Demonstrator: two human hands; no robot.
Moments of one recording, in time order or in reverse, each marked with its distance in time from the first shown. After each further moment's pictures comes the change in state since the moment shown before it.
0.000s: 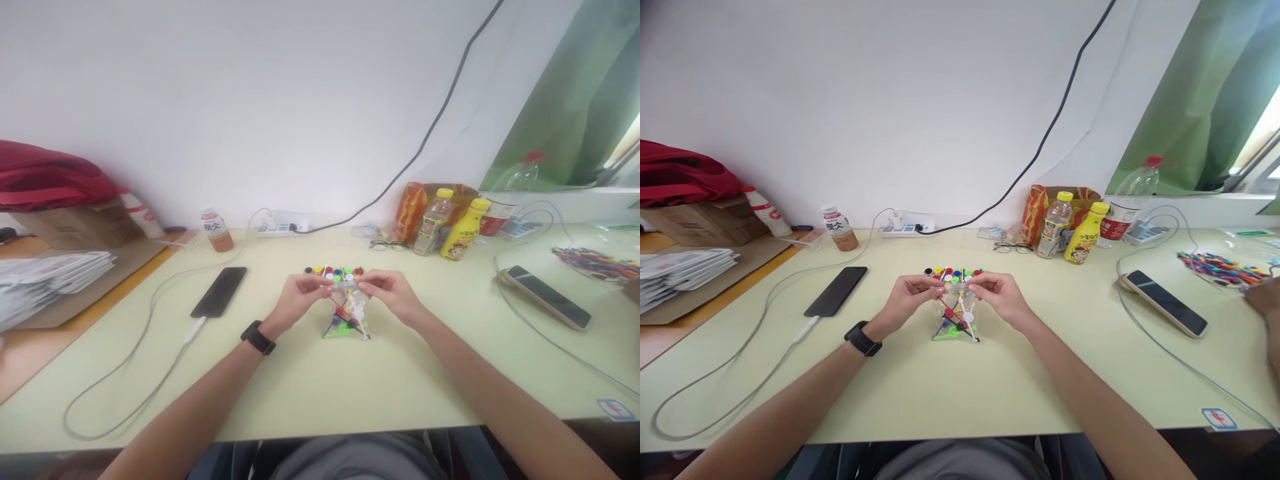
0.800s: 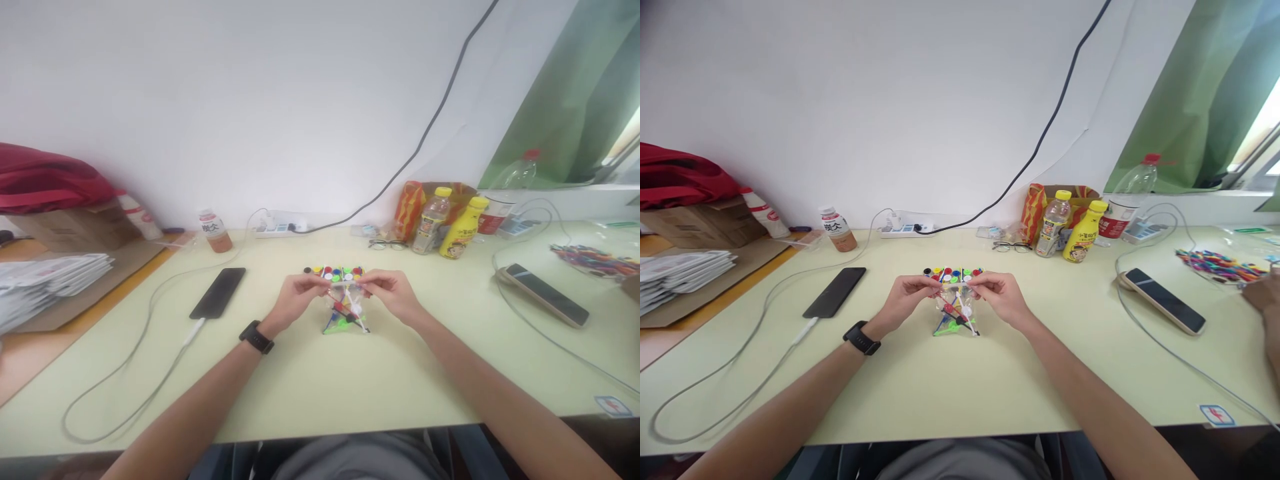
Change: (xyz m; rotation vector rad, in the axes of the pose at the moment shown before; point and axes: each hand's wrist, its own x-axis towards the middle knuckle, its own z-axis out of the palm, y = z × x) left_hand 0.003 -0.006 -0.005 0.088 0.046 0.034; right_hand -0.001 0.002 0.002 -0.043 0.040 -0.094
